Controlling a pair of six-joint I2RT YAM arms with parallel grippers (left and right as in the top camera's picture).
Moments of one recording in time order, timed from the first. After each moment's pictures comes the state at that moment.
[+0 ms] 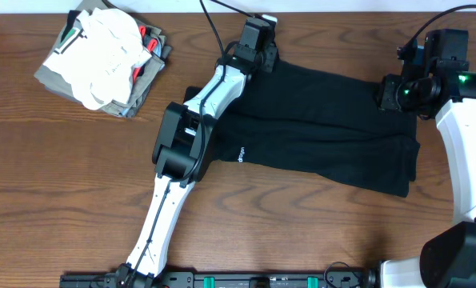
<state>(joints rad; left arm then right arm) -0.43 2.62 2.13 -0.20 0.01 -0.09 -0.11 1.61 1.46 -0.95 -0.16 0.09</state>
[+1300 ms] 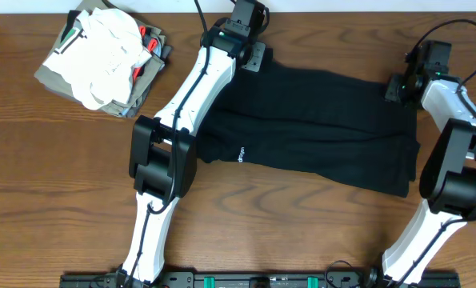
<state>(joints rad) -0.43 2.34 2.14 -0.78 -0.08 -0.09 -0.24 2.12 1.46 -0.42 -0.02 0.10</state>
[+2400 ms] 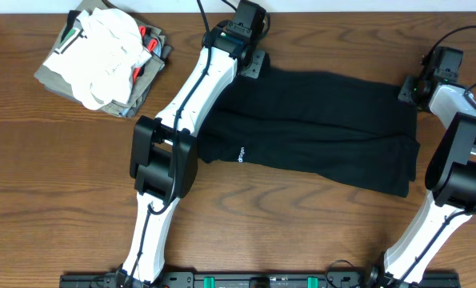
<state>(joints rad) -0.44 2.34 2.14 -0.87 -0.08 -0.09 -0.31 2.19 1.46 -0.29 0.04 0.09</state>
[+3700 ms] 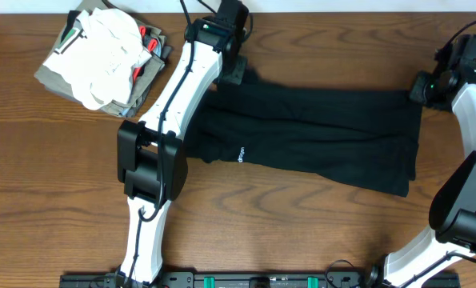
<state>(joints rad) -0.38 2.27 2.14 -1.15 -0.09 -0.08 -0.32 1.89 1.47 -0.71 -0.06 0.11</state>
